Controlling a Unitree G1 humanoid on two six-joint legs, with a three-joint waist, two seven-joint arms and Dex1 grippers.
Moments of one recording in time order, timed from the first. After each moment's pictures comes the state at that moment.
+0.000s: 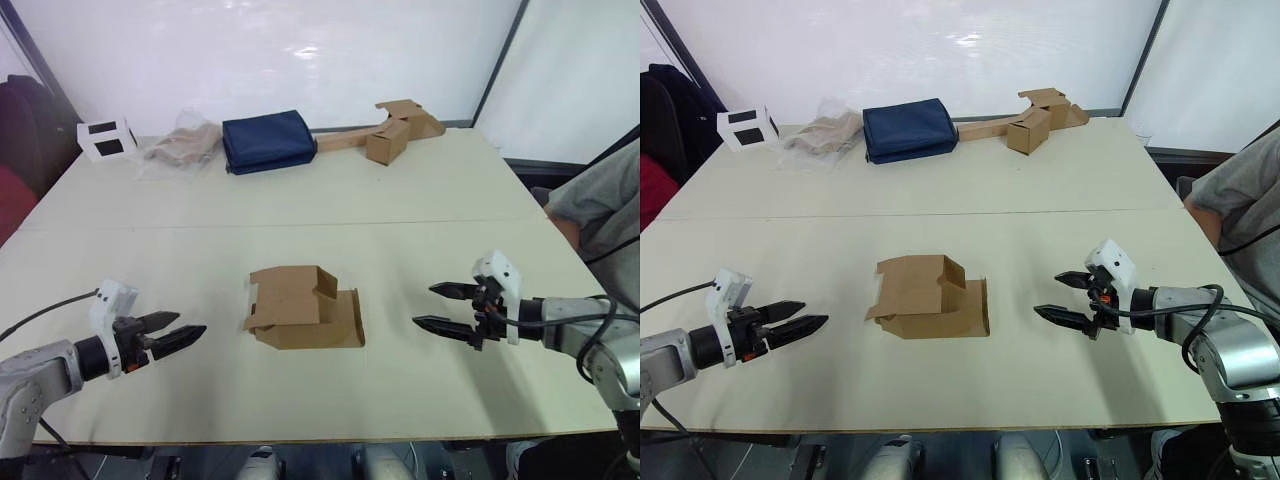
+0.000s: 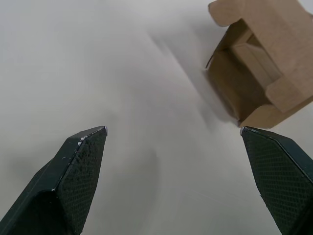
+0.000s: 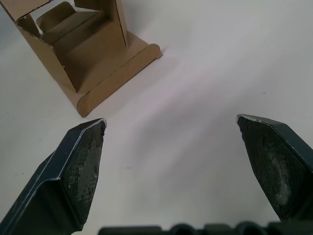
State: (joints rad) left arm 0.05 0.79 0.42 -0.20 -0.73 0.85 -0.87; right arm -0.18 -0.87 -0.13 -0.23 0.55 0.70 0.98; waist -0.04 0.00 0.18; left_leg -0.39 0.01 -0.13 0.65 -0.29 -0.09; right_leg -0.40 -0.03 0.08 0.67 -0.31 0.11
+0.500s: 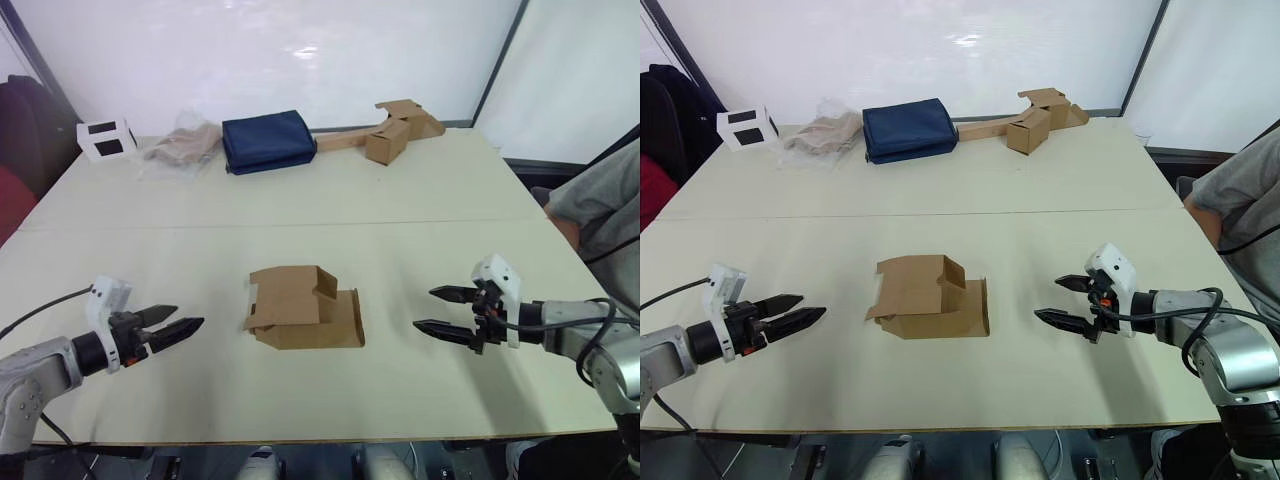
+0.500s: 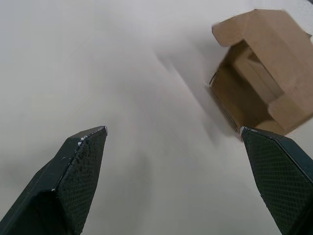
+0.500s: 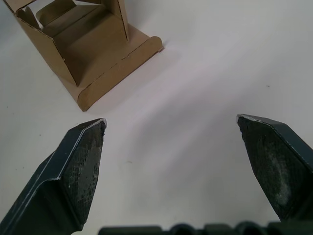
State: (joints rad) left arm 0.03 0.78 0.43 -0.16 -0.73 0.81 -0.87; right arm -0.17 -0.86 -0.13 -0.23 0.54 0.68 0.99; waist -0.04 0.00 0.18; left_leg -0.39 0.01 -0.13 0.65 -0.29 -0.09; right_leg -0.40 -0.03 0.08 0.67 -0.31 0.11
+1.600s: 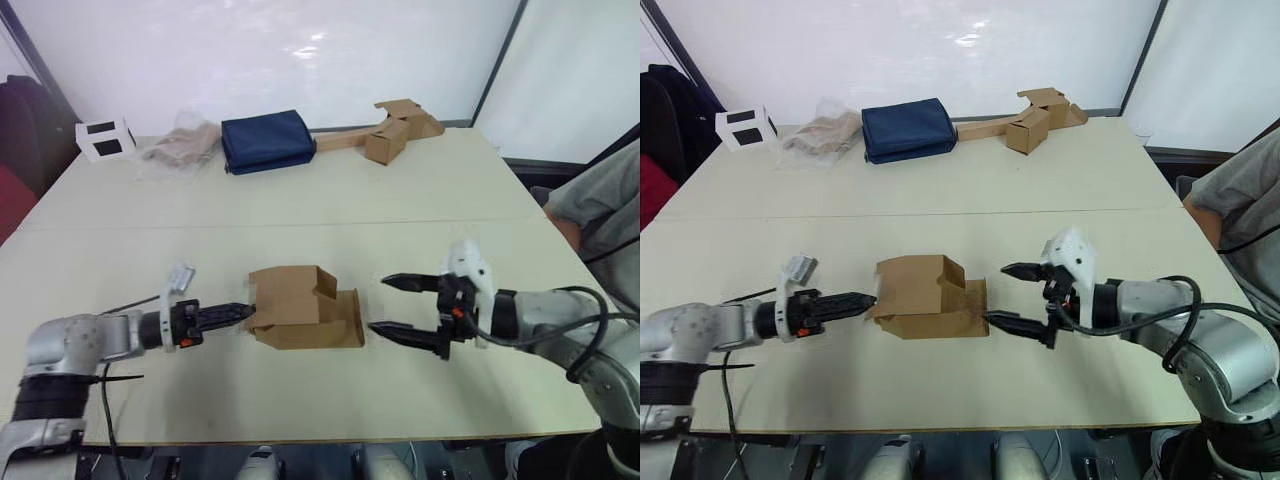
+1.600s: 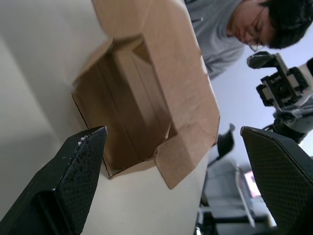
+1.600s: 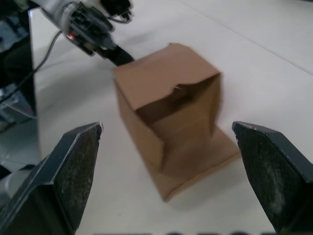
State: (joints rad) left arm -0.41 0.71 0.14 0.21 -0.90 1.23 -1.06; right arm -0.25 -0.79 -0.13 -0.66 0.80 0.93 0.78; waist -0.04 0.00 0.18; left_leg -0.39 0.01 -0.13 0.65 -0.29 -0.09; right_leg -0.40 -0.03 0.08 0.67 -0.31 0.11
